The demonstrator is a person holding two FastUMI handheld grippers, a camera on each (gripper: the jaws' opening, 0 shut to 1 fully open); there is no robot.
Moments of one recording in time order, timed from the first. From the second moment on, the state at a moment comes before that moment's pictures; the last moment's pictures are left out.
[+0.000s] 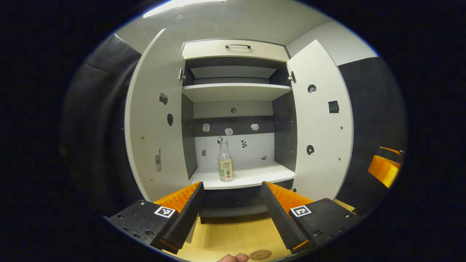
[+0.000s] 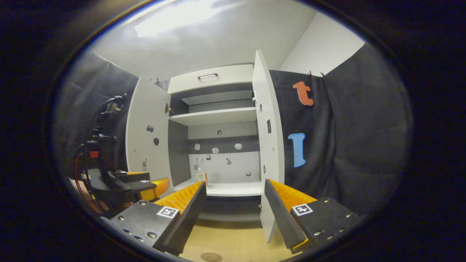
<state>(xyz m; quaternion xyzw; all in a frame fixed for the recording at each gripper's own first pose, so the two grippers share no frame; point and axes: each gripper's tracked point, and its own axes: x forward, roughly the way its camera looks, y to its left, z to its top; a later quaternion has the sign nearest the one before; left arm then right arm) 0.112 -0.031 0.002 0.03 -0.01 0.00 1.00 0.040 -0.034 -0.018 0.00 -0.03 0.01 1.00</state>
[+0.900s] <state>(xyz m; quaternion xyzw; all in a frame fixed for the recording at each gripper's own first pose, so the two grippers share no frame) 0.389 0.026 -0.036 0.01 -0.01 0.04 1.00 0.093 -0.042 -0.030 0.02 -0.01 -0.06 1.00</state>
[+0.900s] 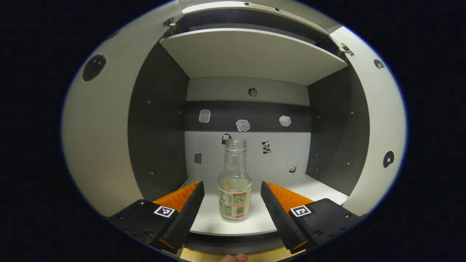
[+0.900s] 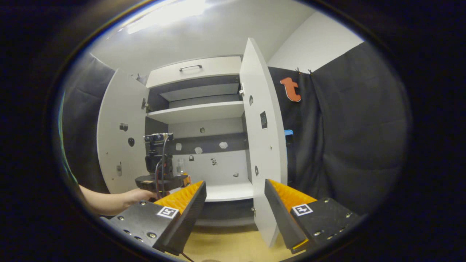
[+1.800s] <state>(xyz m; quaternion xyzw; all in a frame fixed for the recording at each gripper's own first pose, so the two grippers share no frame) 0.301 -0.002 0.050 0.02 -0.02 -0.02 1.00 0.031 -0.065 -0.024 0.02 -0.01 -0.05 1.00</state>
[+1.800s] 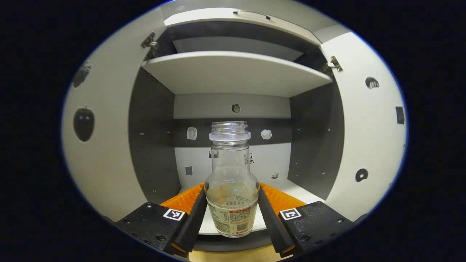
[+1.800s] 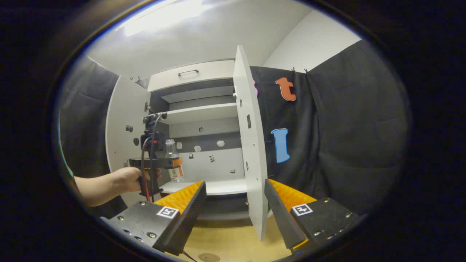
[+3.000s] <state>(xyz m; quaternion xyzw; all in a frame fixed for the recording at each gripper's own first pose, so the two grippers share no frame) 0.103 -0.059 -0.138 0.00 -0.01 -0.03 1.00 -0.060 -0.086 -0.036 0.04 -0.01 0.01 1.00</state>
